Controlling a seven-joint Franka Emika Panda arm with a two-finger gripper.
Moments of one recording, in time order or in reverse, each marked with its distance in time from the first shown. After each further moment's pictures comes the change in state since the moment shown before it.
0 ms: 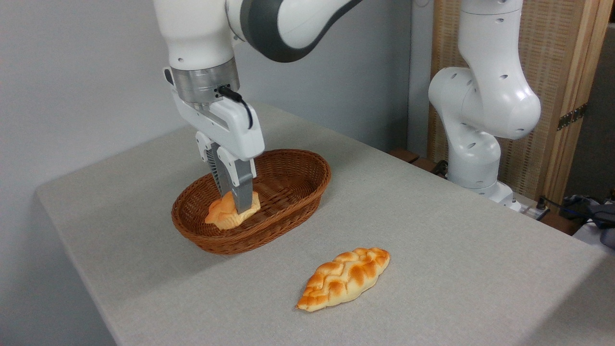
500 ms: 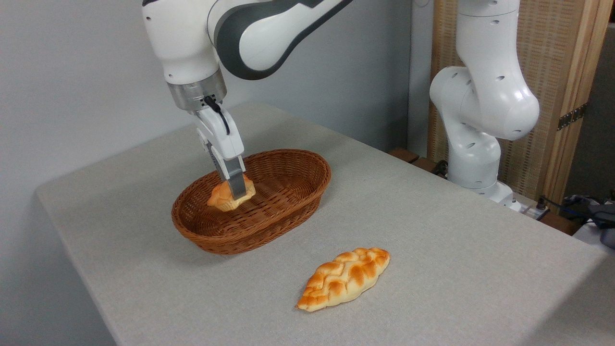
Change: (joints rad) arm -0.042 0.042 -0.120 -0.042 -0.053 0.001 0.000
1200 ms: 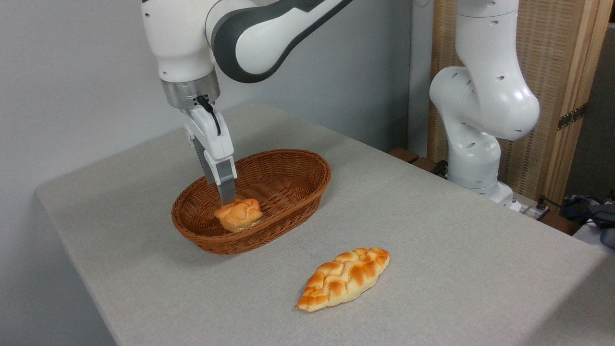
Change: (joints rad) arm 0.006 0.009 -0.012 0.004 -0.001 0.086 0.000
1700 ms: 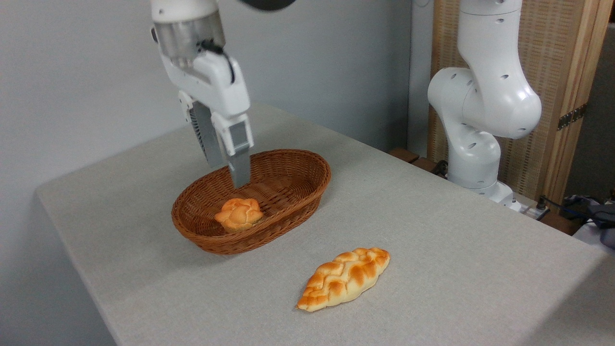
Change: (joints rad) arm 0.100 -0.042 0.069 0.225 0.084 -0.264 0.002
